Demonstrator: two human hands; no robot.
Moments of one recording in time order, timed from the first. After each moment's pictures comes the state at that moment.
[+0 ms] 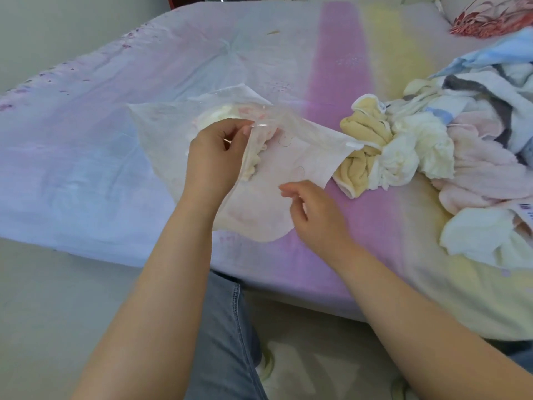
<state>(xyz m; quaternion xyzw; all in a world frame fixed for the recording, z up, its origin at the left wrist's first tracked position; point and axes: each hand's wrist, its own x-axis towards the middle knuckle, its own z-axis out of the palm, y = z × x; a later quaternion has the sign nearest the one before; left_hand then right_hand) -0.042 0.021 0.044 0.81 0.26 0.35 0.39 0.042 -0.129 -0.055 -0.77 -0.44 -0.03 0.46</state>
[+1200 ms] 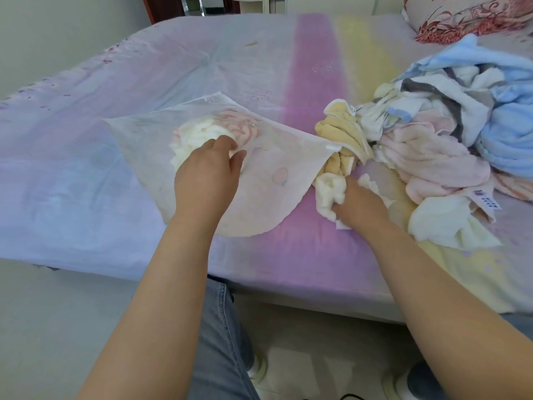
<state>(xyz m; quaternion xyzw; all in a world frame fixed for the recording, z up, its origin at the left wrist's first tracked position) -0.043 -0.007 0.032 0.91 0.27 0.30 0.08 0.126 -0.200 -0.052 -0.95 -0.23 0.07 0.20</state>
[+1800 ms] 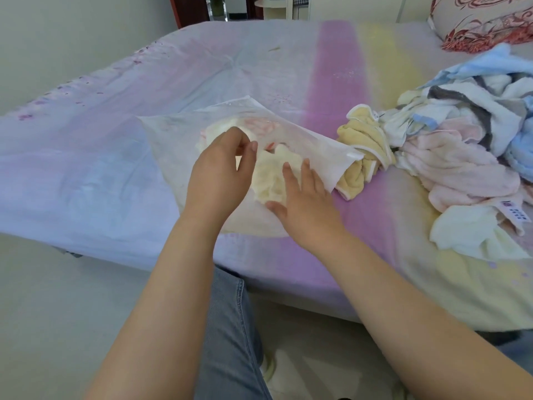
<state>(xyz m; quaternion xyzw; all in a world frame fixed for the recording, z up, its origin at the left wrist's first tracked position) -0.071 -0.010 0.048 0.88 0.23 0.35 0.24 0.018 -0.126 -0.012 -0.90 -0.40 0.04 0.18</state>
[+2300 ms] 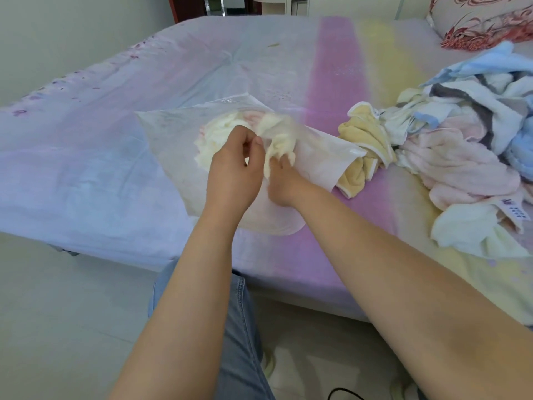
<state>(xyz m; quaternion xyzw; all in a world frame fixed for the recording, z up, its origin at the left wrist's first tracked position) -0.057 -0.018 0.039 0.82 0.25 0.38 0.36 0.071 -0.044 -0.025 -0.89 -0.39 0.19 0.09</state>
